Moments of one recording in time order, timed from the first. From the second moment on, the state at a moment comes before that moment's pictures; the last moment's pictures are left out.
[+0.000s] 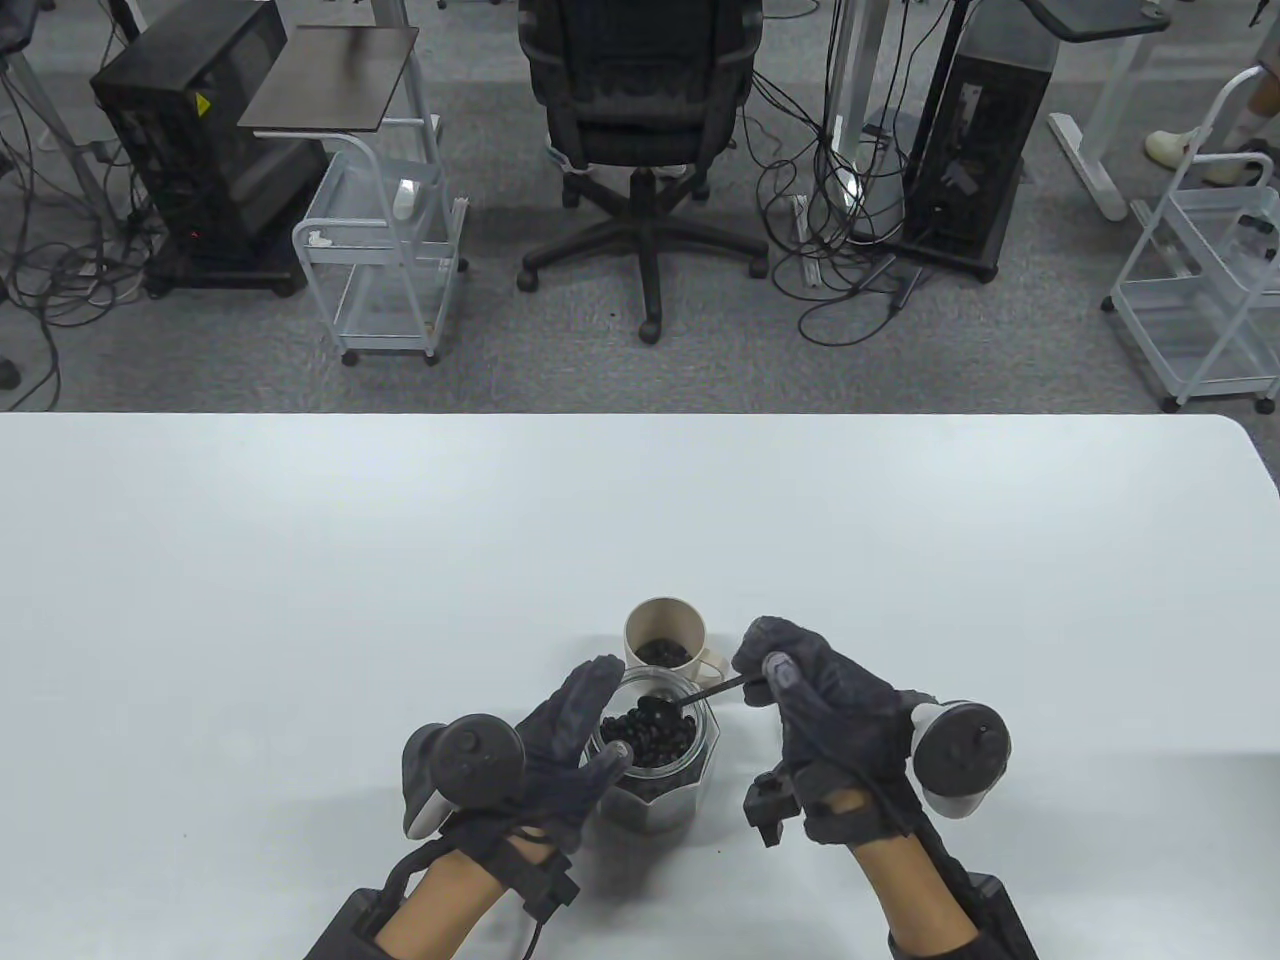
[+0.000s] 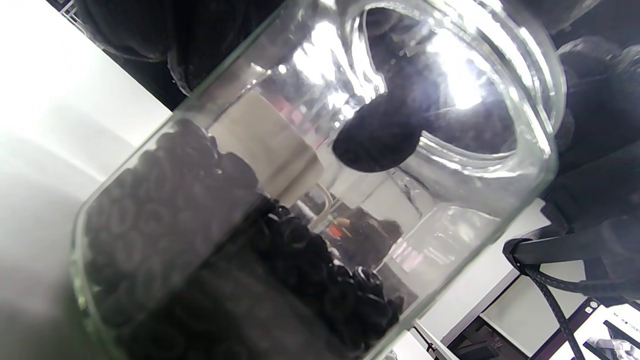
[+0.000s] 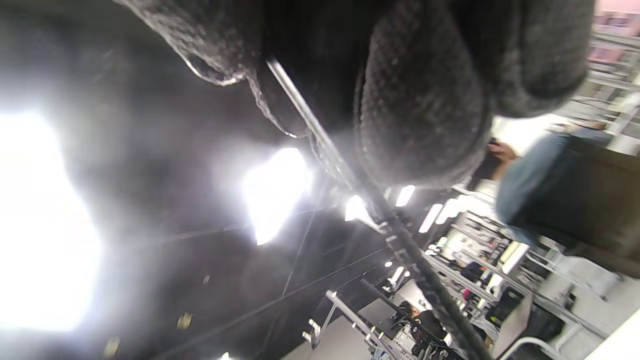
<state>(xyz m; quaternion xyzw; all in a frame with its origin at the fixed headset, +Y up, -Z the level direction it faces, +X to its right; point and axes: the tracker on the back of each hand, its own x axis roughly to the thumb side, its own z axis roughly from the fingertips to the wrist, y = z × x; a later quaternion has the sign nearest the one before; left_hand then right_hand) -0.155 -0.746 -0.280 0.00 -0.25 0.40 0.88 0.142 -0.648 -0.268 0.26 -0.25 0.76 0.54</state>
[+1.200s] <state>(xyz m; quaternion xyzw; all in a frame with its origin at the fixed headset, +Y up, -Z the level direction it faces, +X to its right) -0.155 -0.746 -0.280 0.00 -0.25 0.40 0.88 0.106 -0.681 -0.274 0.23 -0.14 0.84 0.47</state>
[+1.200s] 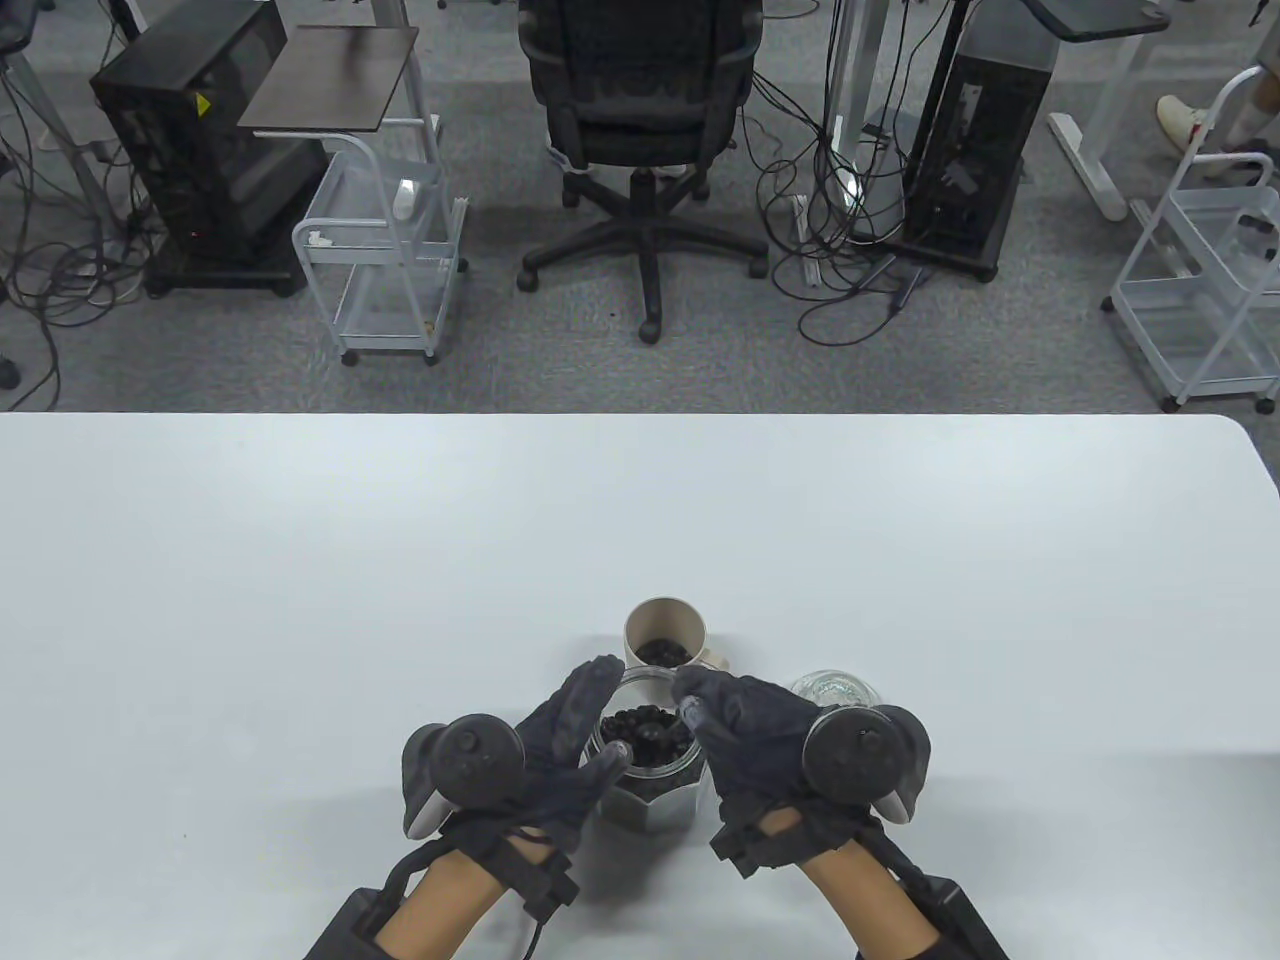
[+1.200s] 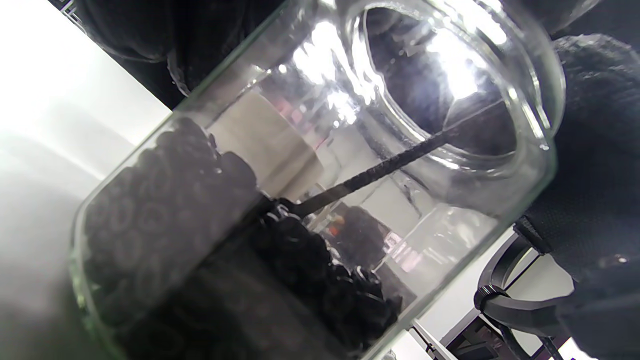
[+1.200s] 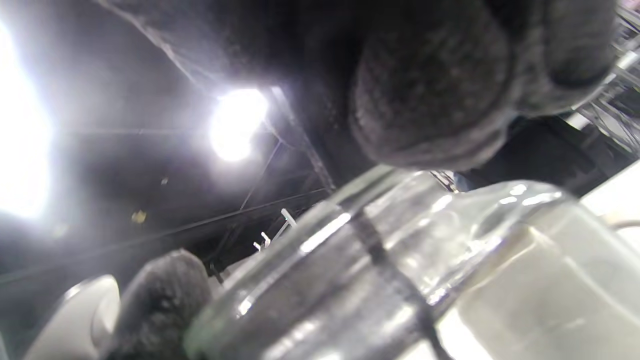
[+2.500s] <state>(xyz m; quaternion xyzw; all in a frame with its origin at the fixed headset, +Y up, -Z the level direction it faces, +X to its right) -0.156 -0.746 -0.280 0.00 -0.25 0.40 0.88 0.174 -0.736 -0.296 -0.12 0.00 0.63 0.77</state>
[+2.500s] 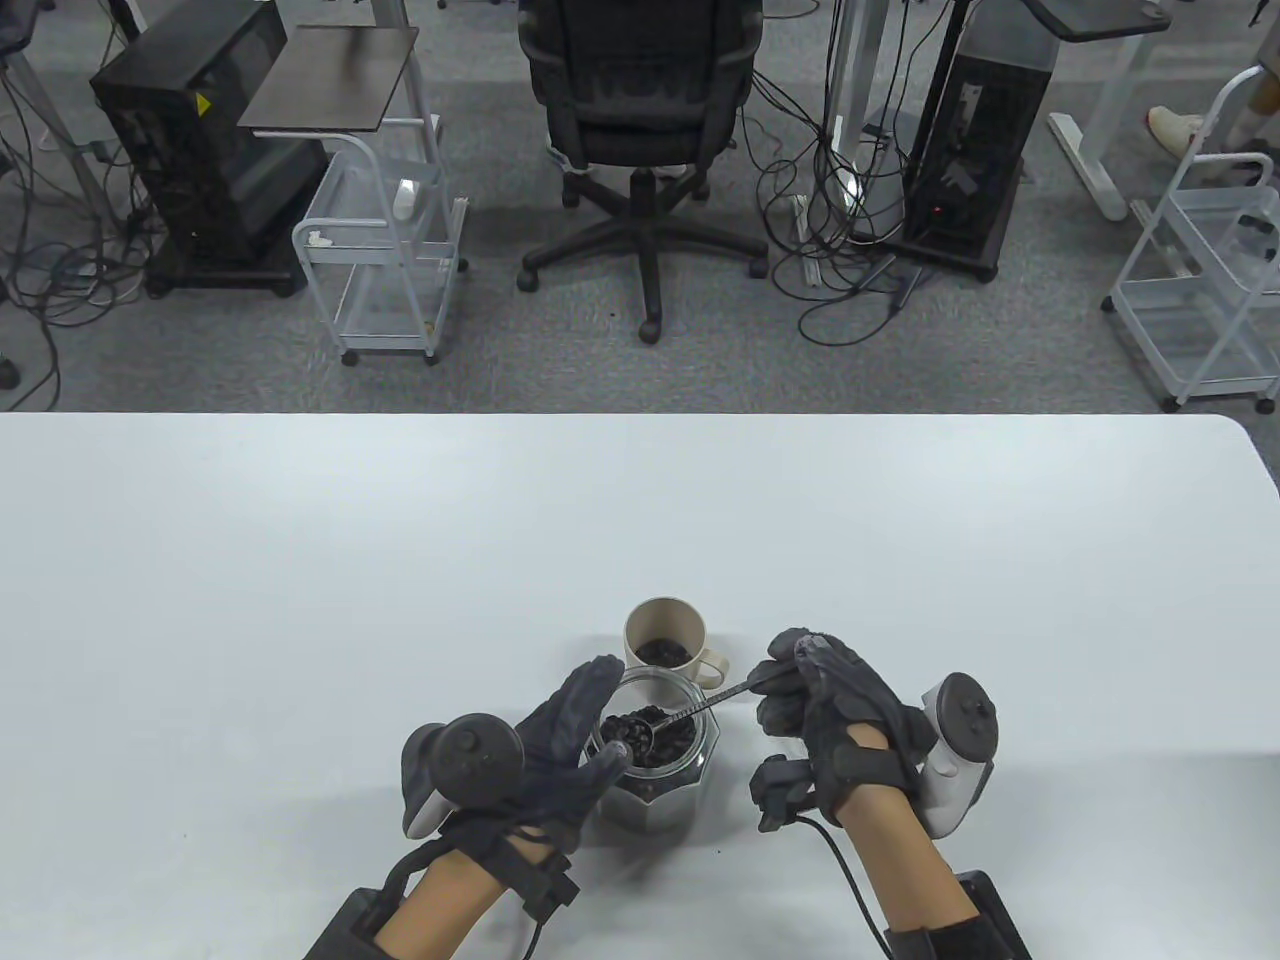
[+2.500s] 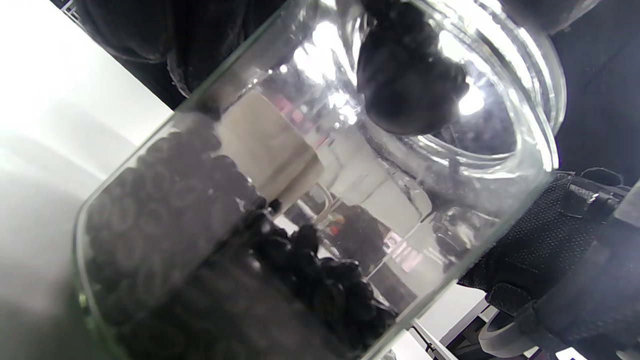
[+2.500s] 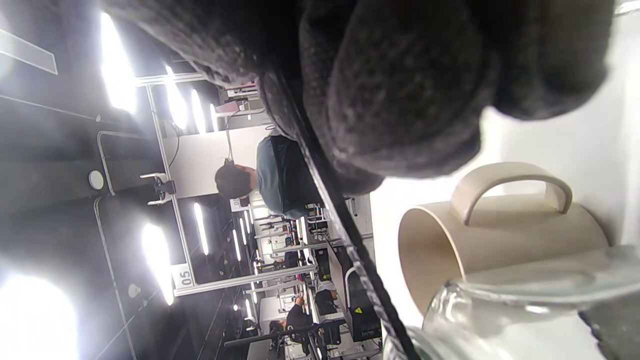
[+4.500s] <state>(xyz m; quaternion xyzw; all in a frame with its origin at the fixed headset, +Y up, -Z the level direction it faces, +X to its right) -0.156 -0.746 -0.280 0.00 -0.25 0.40 0.88 0.185 -0.737 -0.294 -0.14 -0.10 0.60 0.78</state>
